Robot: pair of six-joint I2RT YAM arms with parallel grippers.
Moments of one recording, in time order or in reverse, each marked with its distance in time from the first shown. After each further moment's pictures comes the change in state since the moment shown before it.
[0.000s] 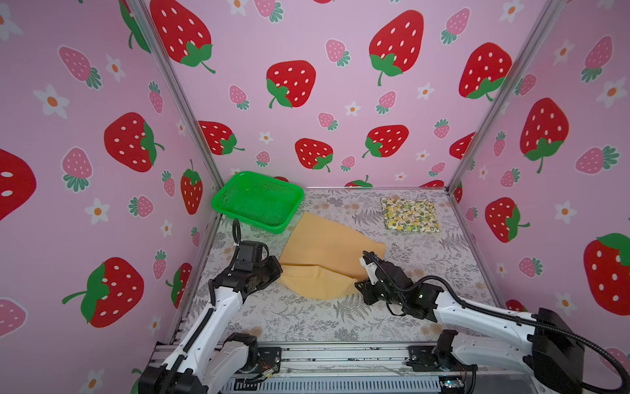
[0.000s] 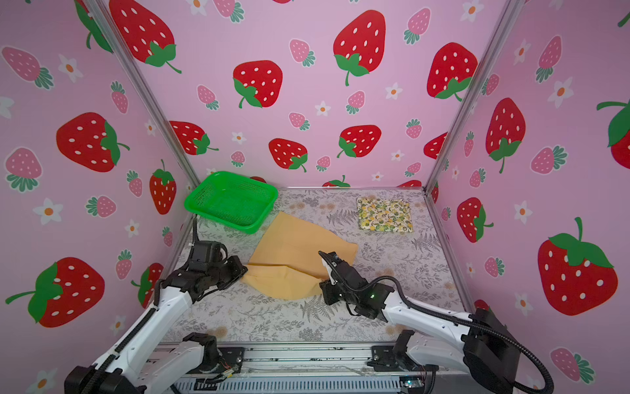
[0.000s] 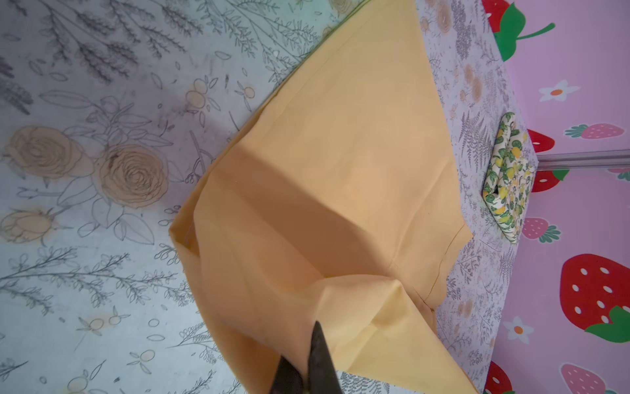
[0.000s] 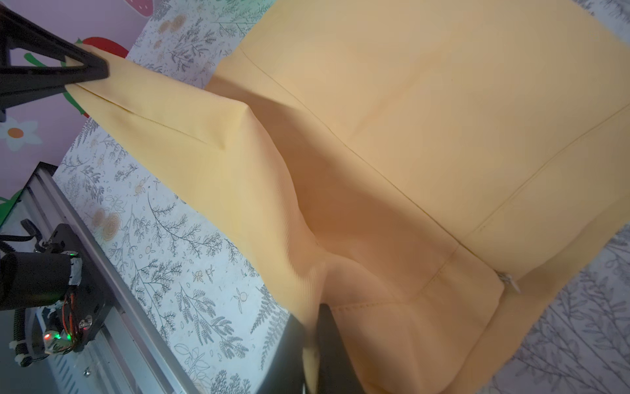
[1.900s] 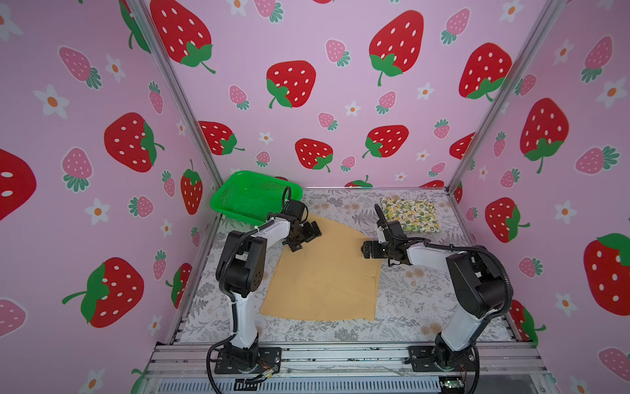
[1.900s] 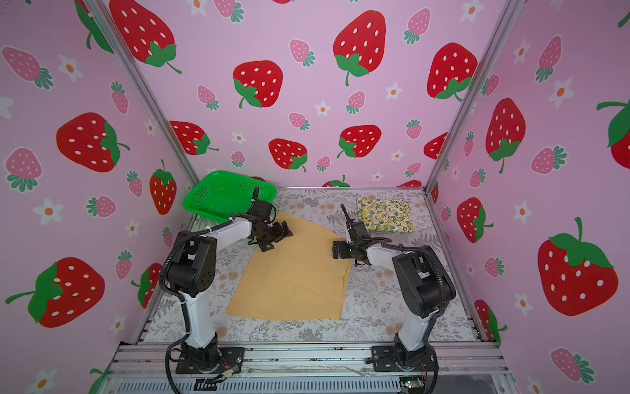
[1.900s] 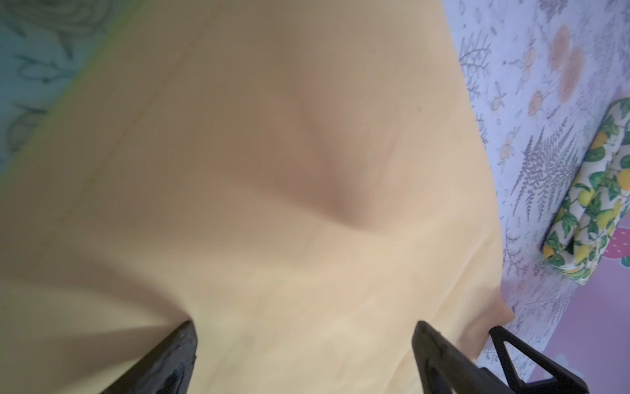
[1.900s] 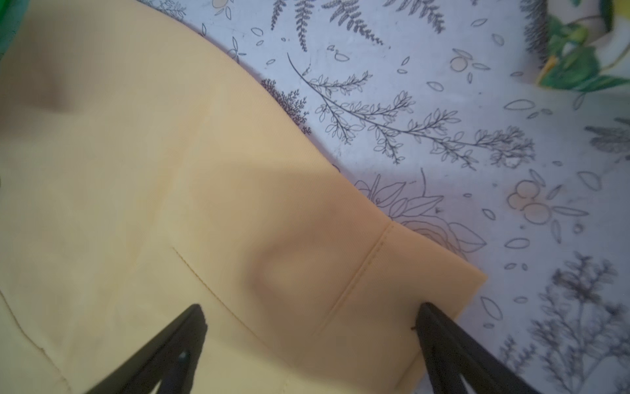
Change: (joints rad) left arm -0.151 1.112 0.785 0.113 0.049 0.042; right arm -0.564 0.643 0.356 0.099 -0.107 -0.214
